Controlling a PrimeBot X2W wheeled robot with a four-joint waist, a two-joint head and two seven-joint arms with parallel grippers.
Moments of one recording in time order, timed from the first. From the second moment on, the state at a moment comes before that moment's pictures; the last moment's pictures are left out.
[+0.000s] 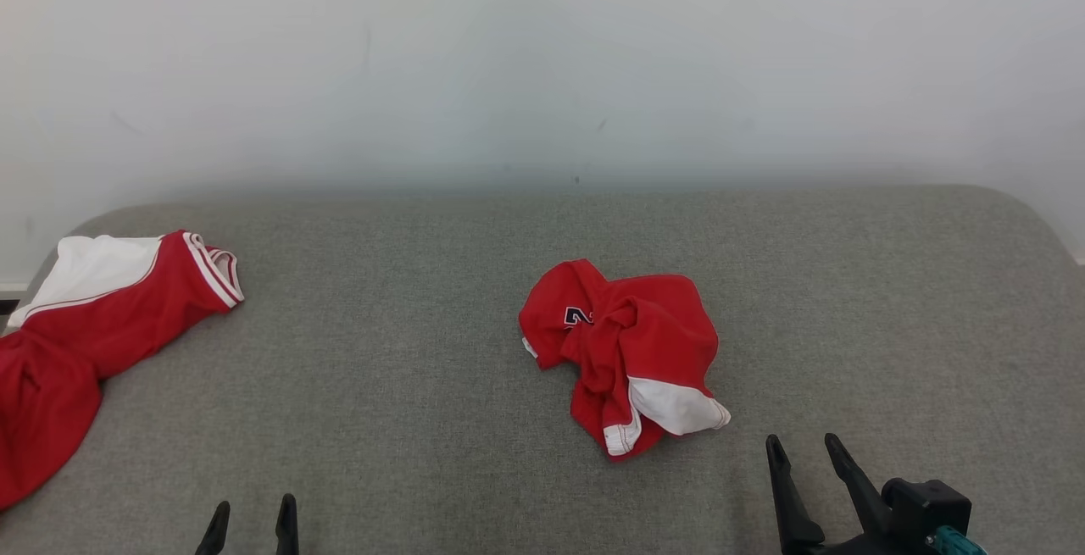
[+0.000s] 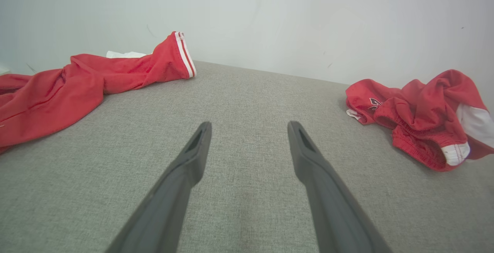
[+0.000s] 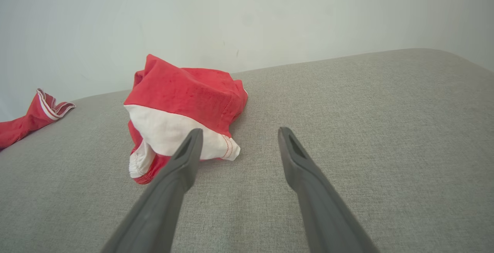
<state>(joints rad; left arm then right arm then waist) 0.08 0.16 -0.03 0.25 -0.34 -0.11 -0.26 0.00 -0.05 0.03 0.28 0.21 0.13 -0.13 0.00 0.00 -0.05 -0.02</state>
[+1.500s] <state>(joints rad) -0.53 0.20 -0.09 0.67 -0.50 -0.01 0.28 -0.08 -0.05 0.16 0.24 0.28 0.13 -0.12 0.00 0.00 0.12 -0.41</state>
